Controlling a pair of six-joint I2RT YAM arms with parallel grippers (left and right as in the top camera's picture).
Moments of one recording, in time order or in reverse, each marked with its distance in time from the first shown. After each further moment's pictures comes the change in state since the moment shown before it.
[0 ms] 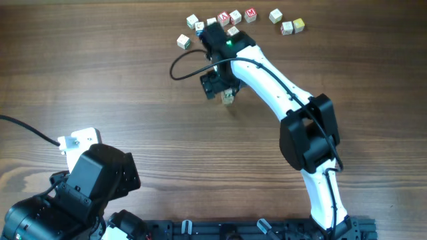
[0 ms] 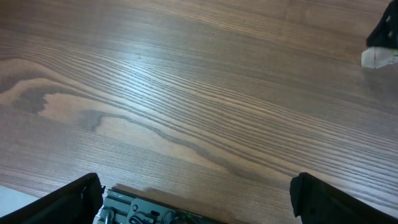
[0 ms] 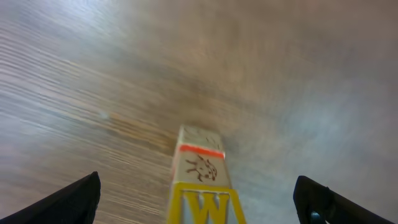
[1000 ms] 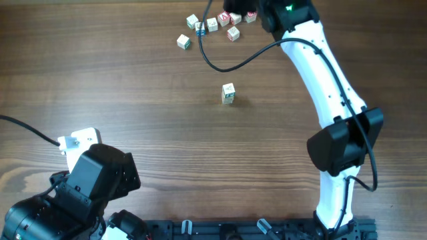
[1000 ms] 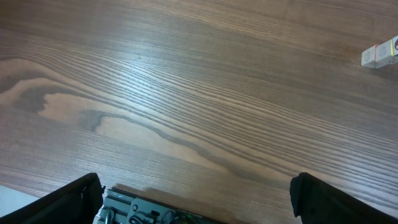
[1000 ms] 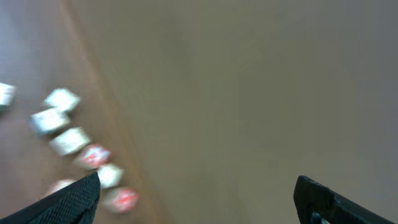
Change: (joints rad) left arm 0.000 0.000 0.000 0.000 0.000 0.000; right arm -0.176 -0.140 0.172 0.710 -0.021 -1.160
